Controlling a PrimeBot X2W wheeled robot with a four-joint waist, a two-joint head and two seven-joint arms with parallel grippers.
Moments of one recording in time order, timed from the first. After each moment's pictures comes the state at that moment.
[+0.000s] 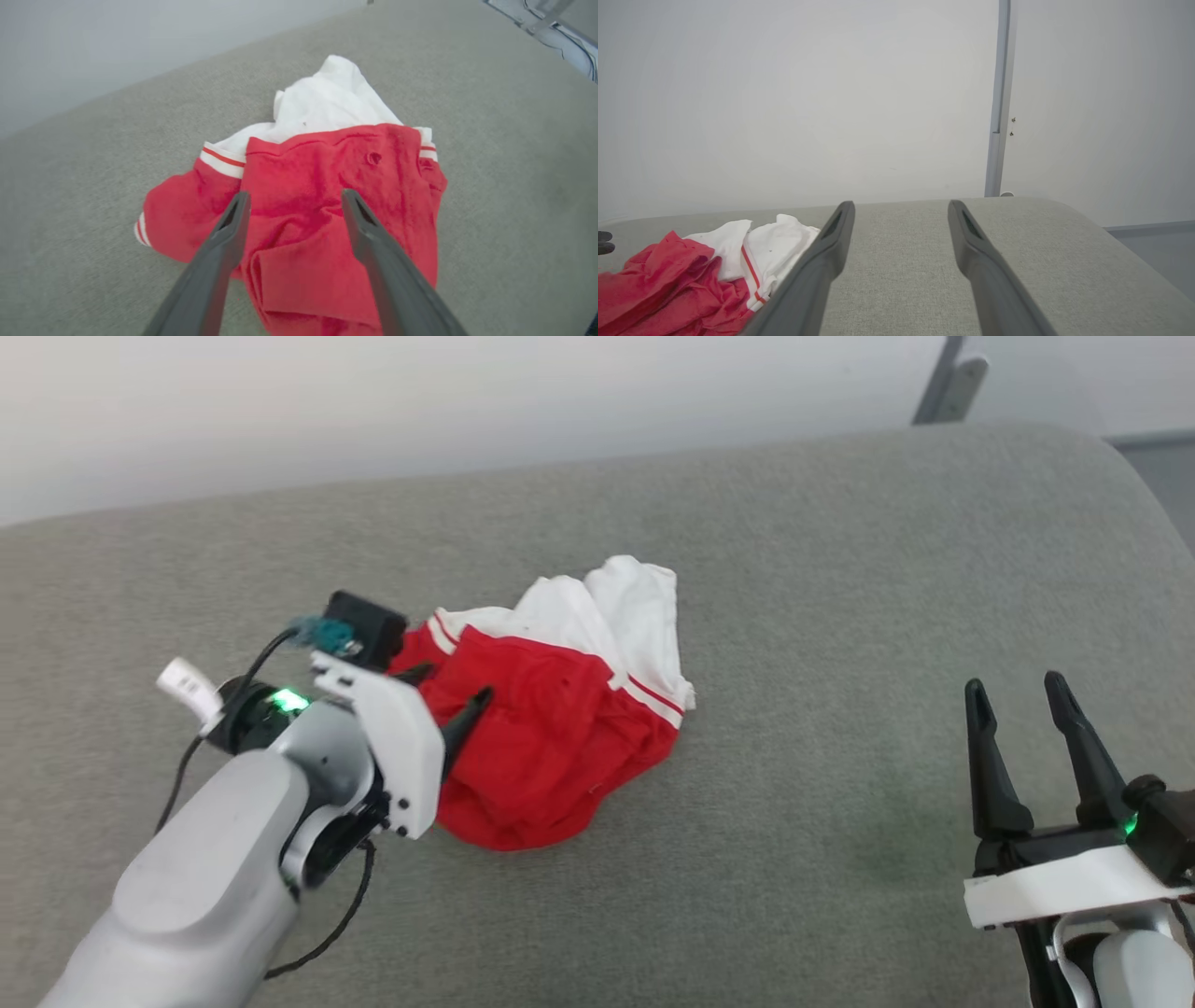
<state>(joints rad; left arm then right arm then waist) -0.64 0.47 -0.70 0.38 -0.74 -0.06 0.34 -0.09 -0.16 -0.01 0.08 0.28 0.13 -0.26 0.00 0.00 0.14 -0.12</state>
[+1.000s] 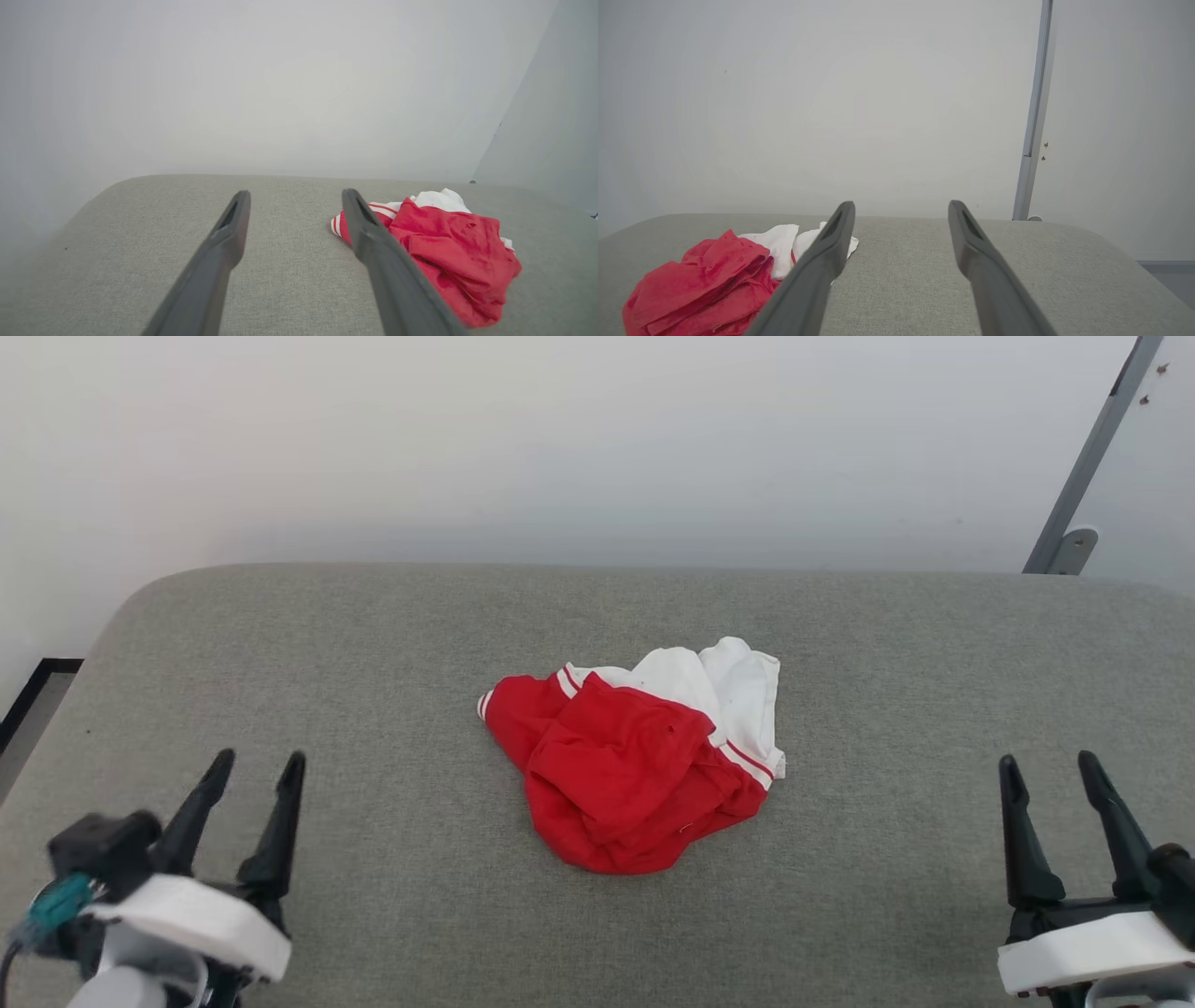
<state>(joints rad) -0.16 0.54 -0.36 0.25 -0.72 -0.03 -0.26 0.03 -0.18 -0.07 0.09 0.25 0.13 -0.26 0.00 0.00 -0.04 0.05</state>
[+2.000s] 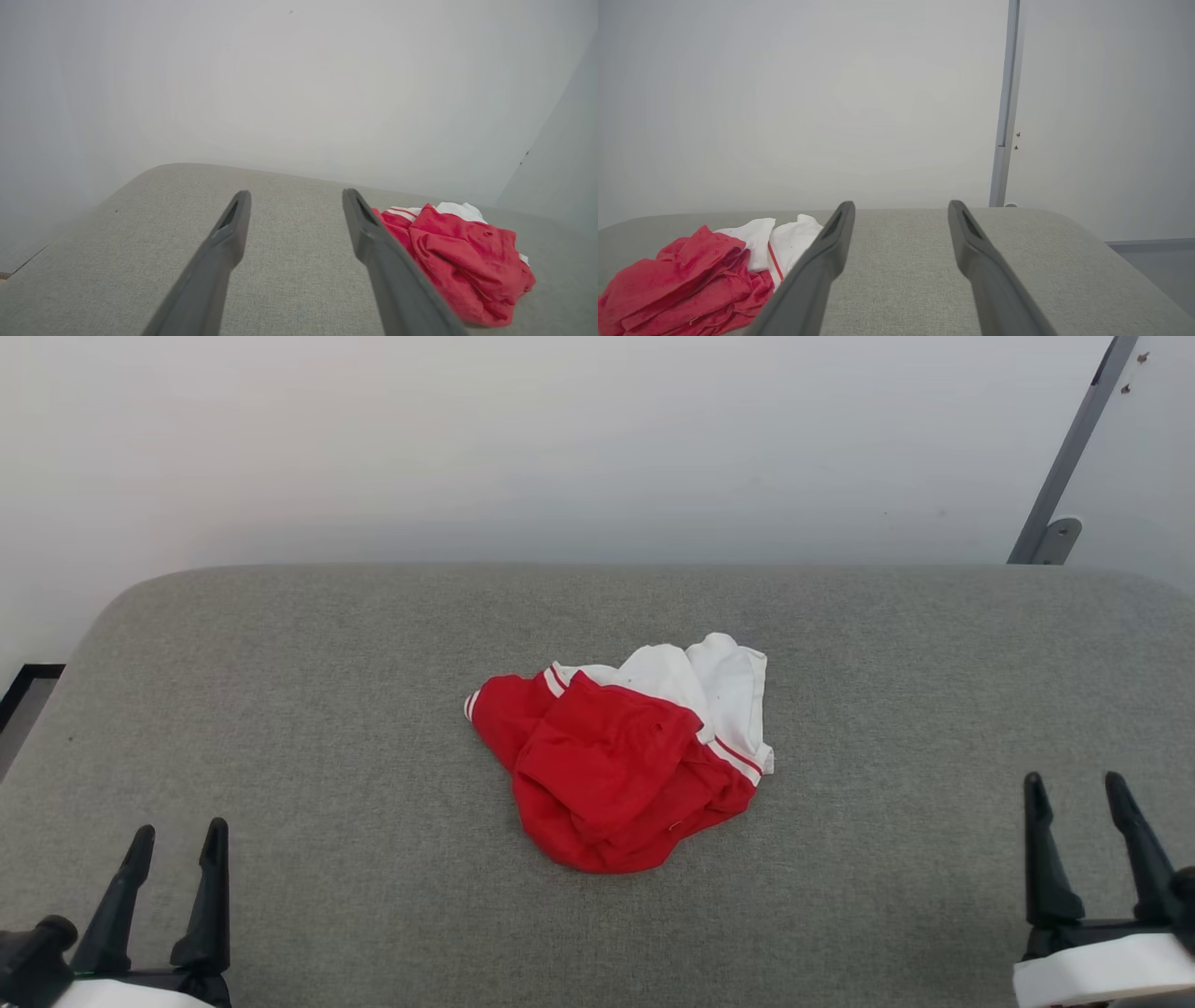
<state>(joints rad) 0.11 0.38 0.00 0.10 -0.57 -0.13 -0.26 0.07 -0.15 -0.13 0.07 0.24 0.13 -0.26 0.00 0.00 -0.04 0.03</state>
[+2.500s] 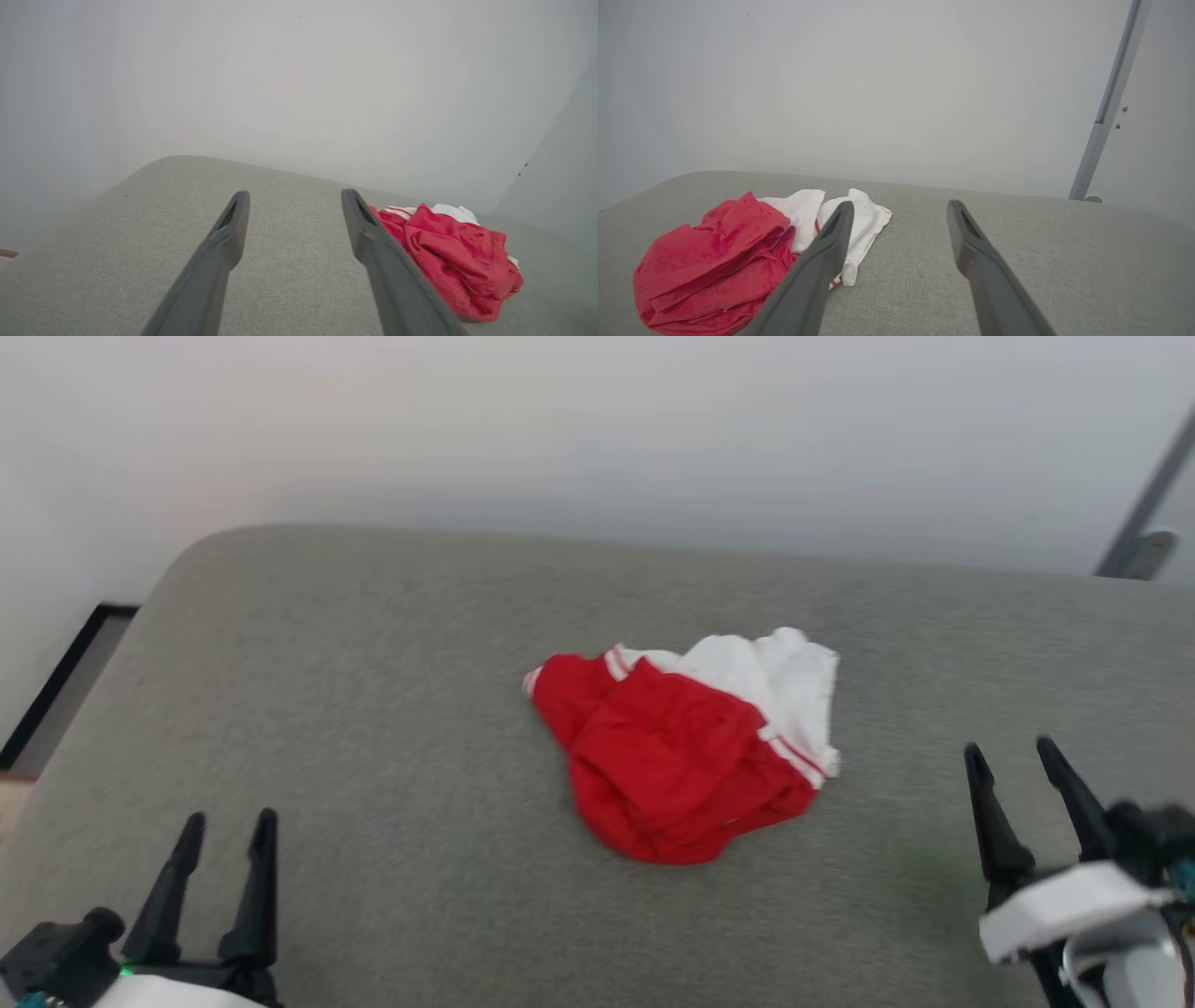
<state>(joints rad) 0.11 0.35 -0.04 0.05 -0.57 -0.13 -0.26 -0.07 -0.24 0.01 0.27 0.31 0.13 -0.26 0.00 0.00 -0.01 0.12</state>
